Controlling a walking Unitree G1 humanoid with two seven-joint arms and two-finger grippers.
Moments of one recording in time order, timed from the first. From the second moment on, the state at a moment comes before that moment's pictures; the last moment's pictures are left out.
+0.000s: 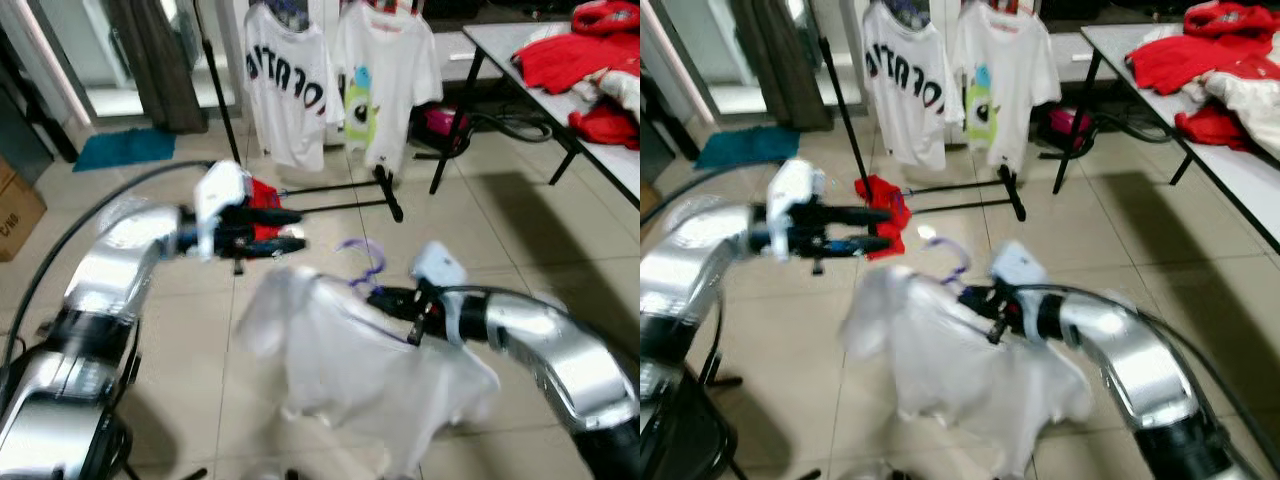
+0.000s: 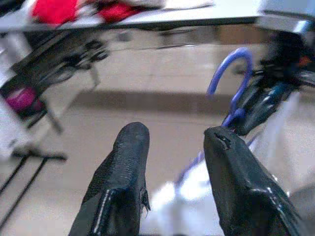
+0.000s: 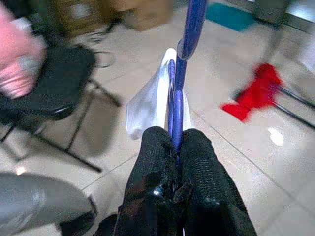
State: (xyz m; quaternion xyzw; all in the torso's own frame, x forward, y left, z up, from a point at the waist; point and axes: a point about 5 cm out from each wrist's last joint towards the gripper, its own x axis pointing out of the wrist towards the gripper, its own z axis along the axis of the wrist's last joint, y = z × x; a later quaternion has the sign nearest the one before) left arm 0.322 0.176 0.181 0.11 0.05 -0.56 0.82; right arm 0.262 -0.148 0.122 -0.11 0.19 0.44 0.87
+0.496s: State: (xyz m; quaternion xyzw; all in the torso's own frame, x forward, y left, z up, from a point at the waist) left arm 0.293 0.180 0.120 0.07 0.06 -0.24 0.97; right arm 0.266 -0.160 0.096 0.06 0.17 0.08 0.98
